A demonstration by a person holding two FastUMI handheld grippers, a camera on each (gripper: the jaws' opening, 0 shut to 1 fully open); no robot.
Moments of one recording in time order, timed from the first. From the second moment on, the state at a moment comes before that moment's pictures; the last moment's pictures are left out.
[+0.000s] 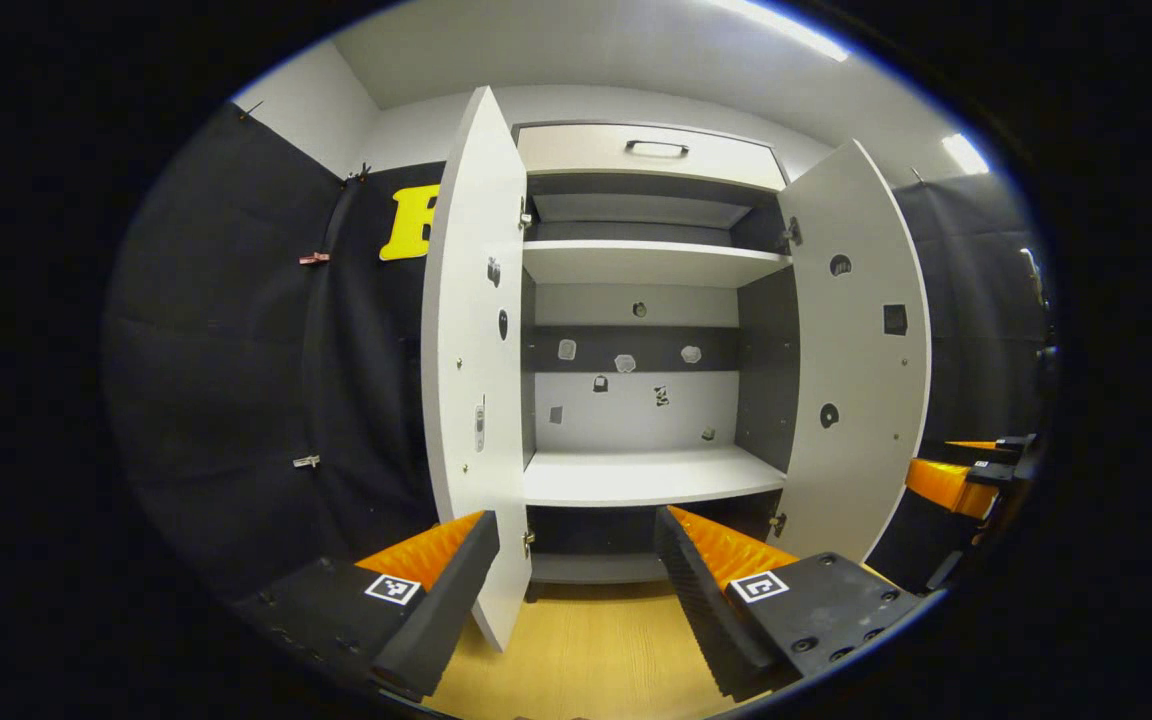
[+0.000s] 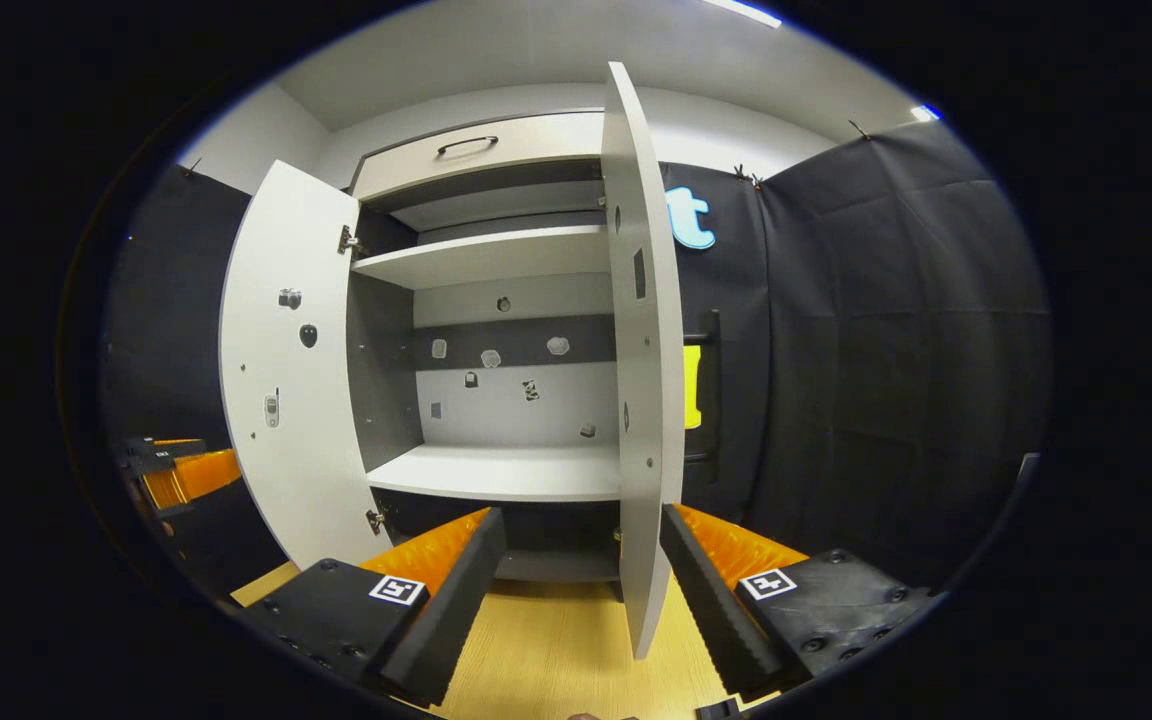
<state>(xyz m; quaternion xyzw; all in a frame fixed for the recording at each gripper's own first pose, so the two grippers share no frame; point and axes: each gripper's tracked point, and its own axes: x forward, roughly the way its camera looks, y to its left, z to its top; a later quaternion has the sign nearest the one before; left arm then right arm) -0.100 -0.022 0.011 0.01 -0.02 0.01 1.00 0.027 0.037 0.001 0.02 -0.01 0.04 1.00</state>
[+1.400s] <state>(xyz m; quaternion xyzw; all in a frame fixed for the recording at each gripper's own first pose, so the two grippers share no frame) -0.109 -0.017 -0.015 0.02 -0.01 0.02 1.00 0.029 0.057 -0.014 0.01 0.00 0.05 1.00</state>
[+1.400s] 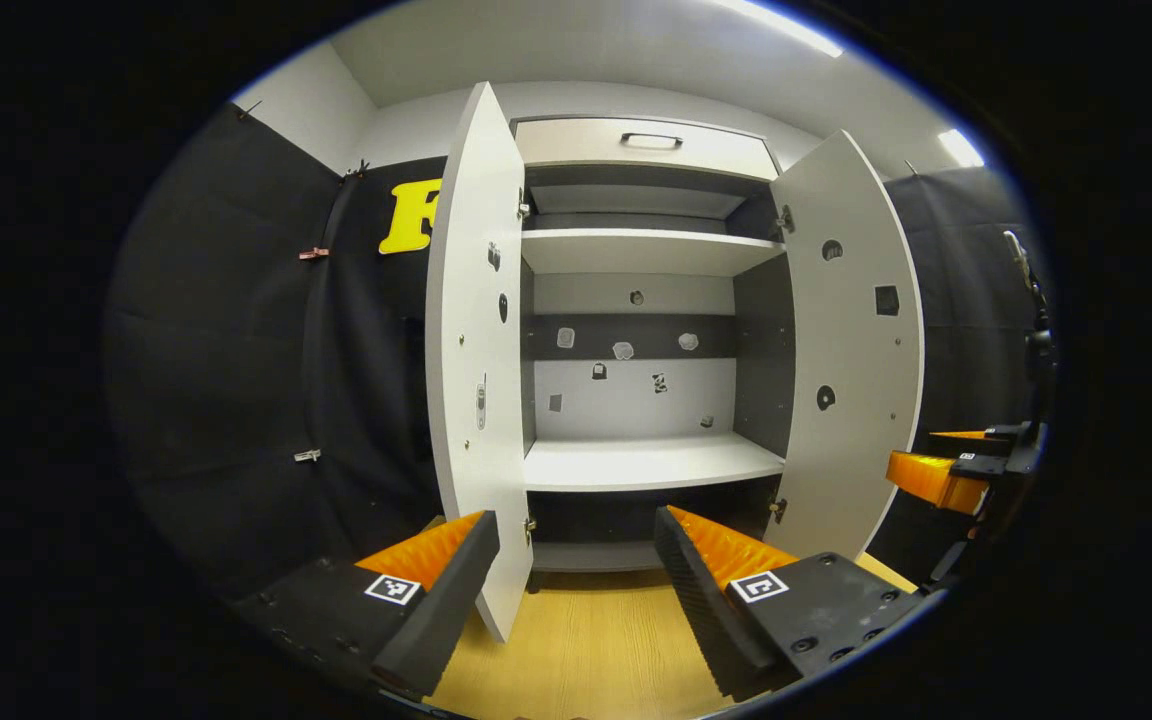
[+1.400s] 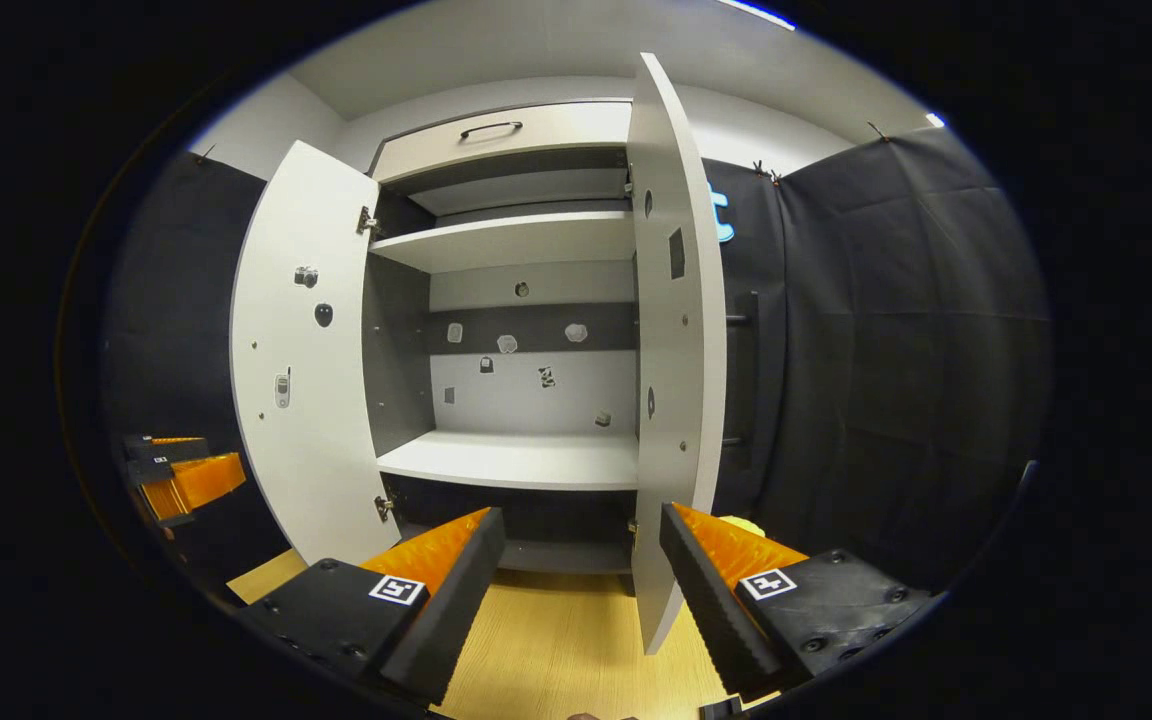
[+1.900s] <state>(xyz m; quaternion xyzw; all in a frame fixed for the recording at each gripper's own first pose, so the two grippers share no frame) -0.109 -0.019 -0.030 0.02 0.00 0.01 1.00 0.036 0.060 -0.022 0.01 0.01 0.05 1.00</state>
